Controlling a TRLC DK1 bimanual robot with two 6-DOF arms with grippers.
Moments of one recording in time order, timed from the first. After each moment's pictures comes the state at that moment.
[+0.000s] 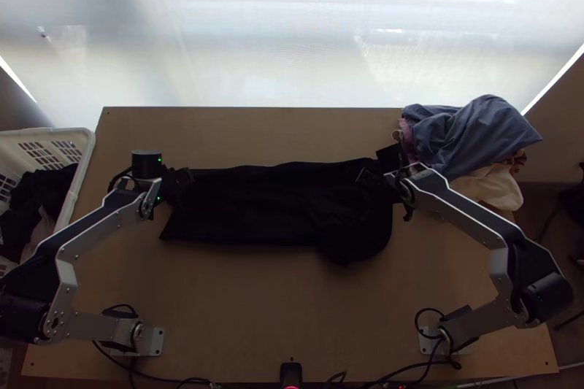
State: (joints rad) left arm -0.11 1.52 0.83 -0.06 -0.04 1.05; right arm 0.41 1.64 1.04 -0.49 -0.08 -0.66
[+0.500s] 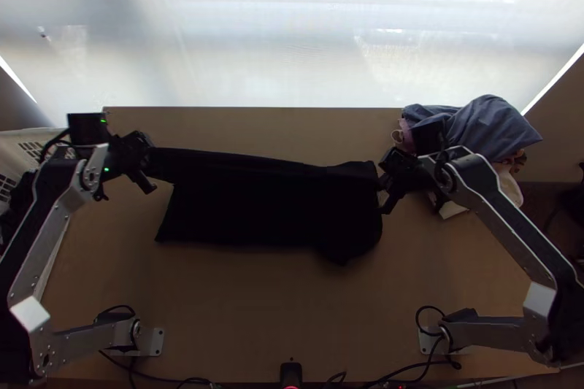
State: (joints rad) left arm 0.03 1.34 1.22 -0.62 0.06 0.96; right arm 0.33 1.44 1.22 -0.81 -0.20 -0.61
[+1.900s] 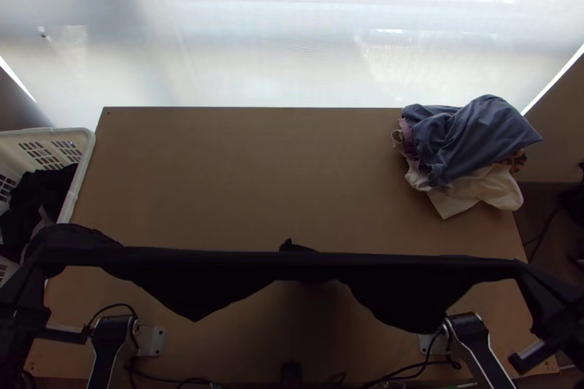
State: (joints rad) left arm 0.14 0.32 1.39 -1.06 0.12 0.52; right arm 0.18 0.51 1.58 -1.33 -0.24 -0.27
